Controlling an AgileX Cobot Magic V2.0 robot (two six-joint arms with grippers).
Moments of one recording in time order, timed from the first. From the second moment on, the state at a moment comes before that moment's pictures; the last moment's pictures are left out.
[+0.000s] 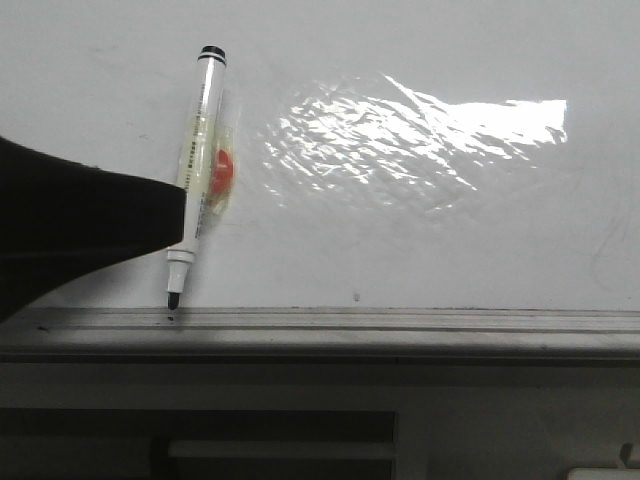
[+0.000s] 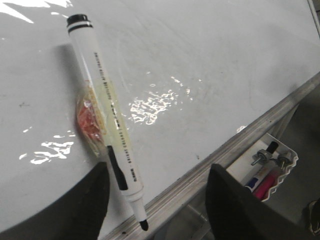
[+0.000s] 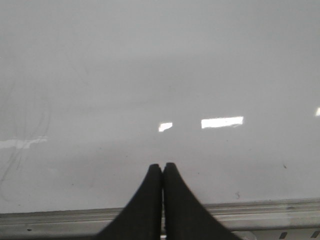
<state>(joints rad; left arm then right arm) -0.95 1.08 -0.22 -0.07 -0.56 -0.11 -0.07 0.17 -0.22 0.03 0.45 0.08</state>
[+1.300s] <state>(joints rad) -0.95 1.30 -0.27 0.01 -0.68 -0.11 0.31 0.28 -0.37 0.12 0.62 -0.04</state>
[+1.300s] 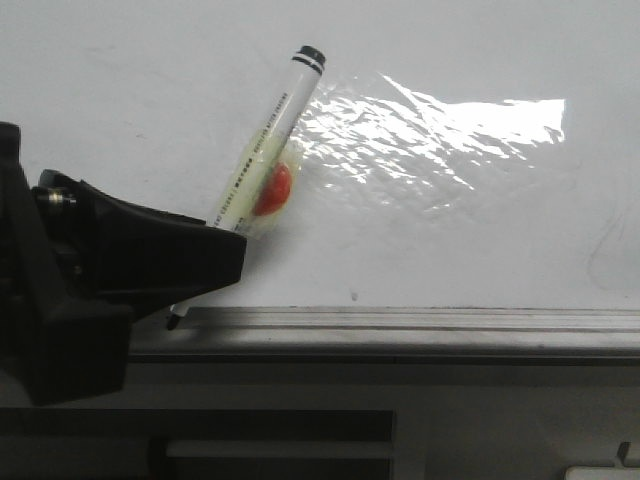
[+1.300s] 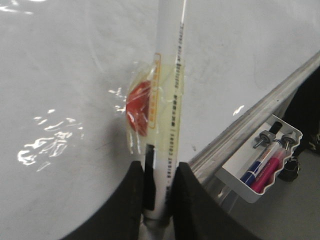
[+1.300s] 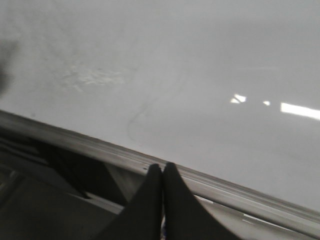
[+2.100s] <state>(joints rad) -0.95 1.30 -0.32 0.34 -0.68 0.00 0.70 0.80 -0.67 0.26 0.51 -0.31</state>
